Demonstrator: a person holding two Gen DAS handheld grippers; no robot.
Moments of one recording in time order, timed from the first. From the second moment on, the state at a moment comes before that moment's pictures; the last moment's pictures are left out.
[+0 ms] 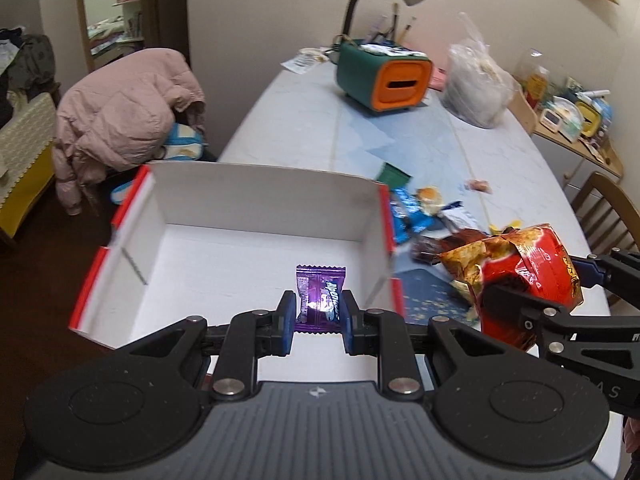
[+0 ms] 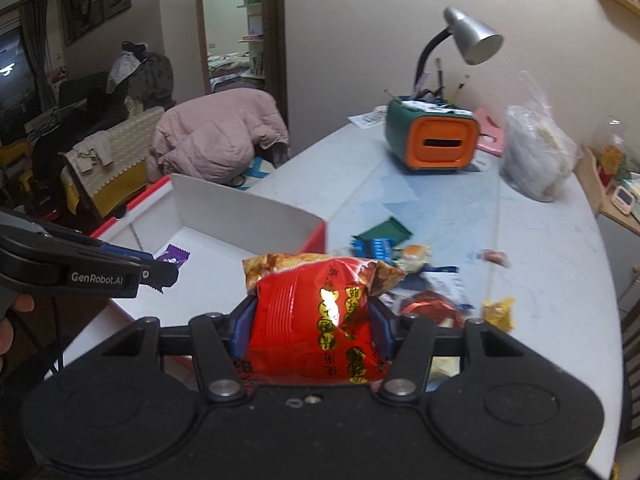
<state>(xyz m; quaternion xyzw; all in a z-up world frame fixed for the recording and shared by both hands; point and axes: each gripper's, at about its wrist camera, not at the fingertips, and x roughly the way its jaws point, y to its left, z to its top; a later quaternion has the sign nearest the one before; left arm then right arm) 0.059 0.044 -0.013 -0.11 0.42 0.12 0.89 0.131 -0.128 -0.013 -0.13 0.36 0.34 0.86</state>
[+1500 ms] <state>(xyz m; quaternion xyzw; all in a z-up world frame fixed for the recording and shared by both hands) 0.093 0.164 -0.103 -0.10 0.53 0.13 0.83 0.151 0.036 -0.116 -0.19 0.44 0.34 0.81</state>
